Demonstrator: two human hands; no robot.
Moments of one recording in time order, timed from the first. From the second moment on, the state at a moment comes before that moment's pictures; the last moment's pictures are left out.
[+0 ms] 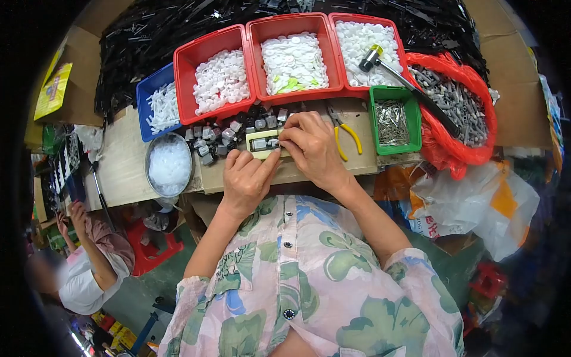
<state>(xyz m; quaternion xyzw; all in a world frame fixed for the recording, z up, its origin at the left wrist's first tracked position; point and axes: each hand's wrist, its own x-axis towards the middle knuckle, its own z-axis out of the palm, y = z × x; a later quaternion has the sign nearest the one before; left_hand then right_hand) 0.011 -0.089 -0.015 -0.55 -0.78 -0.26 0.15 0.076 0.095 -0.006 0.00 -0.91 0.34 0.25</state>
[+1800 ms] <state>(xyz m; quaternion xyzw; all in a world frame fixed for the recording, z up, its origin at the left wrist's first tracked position) 0.024 -0.073 -0.004 -0.56 -0.79 -0.17 0.17 0.087 0.099 -0.015 0.06 -0.93 0.27 0.25</state>
